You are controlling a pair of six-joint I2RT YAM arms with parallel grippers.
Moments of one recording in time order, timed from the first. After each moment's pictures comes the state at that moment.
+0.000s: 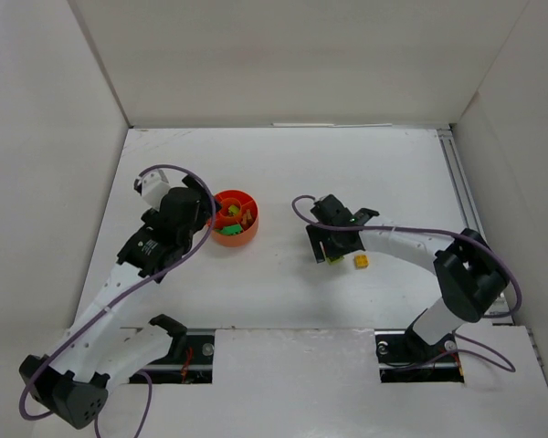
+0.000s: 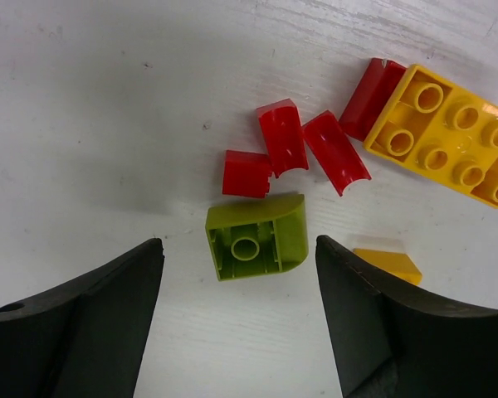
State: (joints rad) left arm -0.50 0.90 0.93 -0.66 -0.56 -0.95; right arm 0.72 1.58 0.98 -0.57 0.21 0.37
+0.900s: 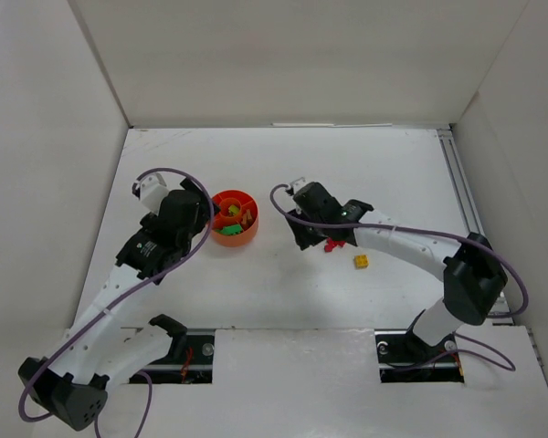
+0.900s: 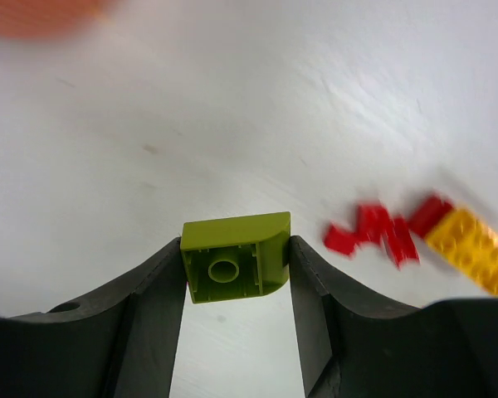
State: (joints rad) left arm -0.50 0.88 0.93 -0.70 -0.56 -0.98; right arm 0.81 1.58 1.13 -0.56 0.17 0.26
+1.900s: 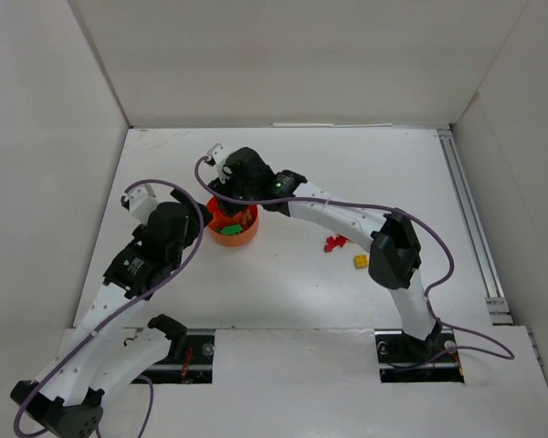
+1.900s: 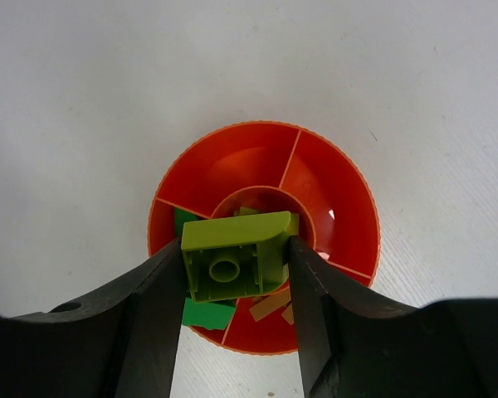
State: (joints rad) left arm -0.50 0.75 0.89 -0.76 -0.55 -1.02; right arm 0.94 2.11 1.97 -0.46 -0.01 0.04
